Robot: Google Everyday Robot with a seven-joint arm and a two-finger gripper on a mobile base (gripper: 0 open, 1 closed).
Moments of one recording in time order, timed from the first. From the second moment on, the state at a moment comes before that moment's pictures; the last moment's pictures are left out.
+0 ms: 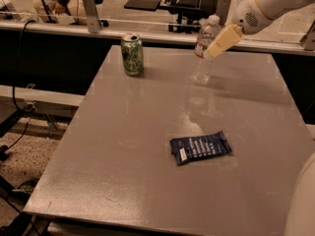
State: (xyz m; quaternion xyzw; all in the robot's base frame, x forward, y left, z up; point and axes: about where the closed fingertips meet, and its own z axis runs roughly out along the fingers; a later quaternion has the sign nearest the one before) arm 0.695 -0.183 0.939 -0.47 0.81 0.10 0.33
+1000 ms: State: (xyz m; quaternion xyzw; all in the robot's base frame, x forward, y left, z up) arm 0.689 -0.134 0.958 -0.52 0.77 0.15 0.35
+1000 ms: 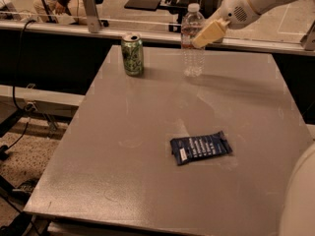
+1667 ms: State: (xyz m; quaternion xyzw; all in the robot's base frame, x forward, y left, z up) arm 0.705 -0.086 0.971 -0.53 0.73 0.17 0.39
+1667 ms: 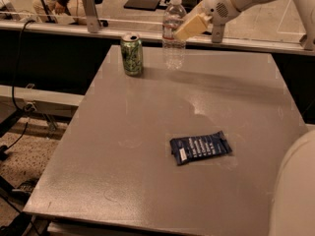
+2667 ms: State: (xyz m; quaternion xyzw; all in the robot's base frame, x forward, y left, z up) arm 0.712 -0.038 0.943 -0.56 0.71 0.20 0.38
